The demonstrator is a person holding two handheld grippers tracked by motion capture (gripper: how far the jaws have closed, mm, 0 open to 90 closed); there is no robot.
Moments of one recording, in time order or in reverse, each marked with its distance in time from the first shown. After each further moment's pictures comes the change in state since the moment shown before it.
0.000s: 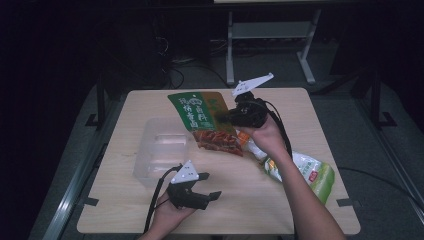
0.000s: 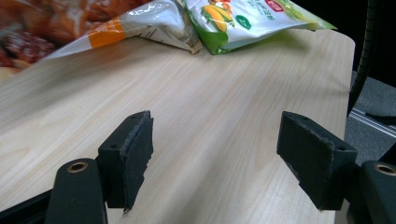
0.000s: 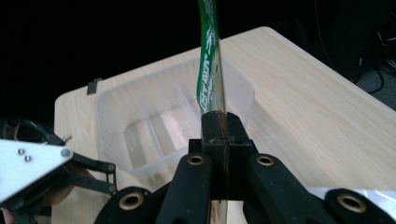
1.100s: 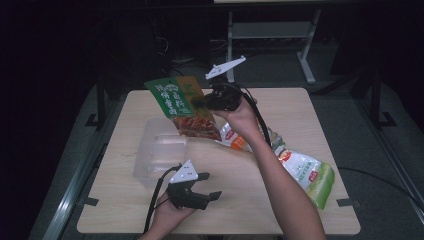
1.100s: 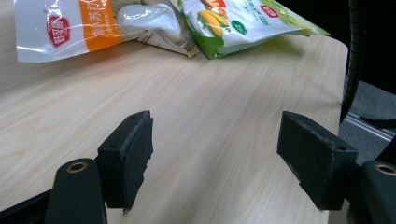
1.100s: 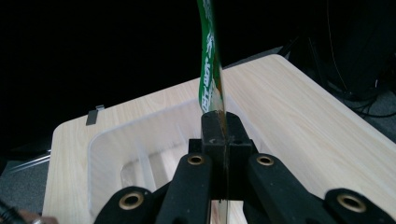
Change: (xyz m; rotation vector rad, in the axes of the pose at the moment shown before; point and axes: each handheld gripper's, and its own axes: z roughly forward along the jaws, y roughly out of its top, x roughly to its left) left arm -0.001 0.000 -0.001 -0.018 -0.019 -0.023; right arm -0.008 0.052 0.047 -0.039 0.042 -0.026
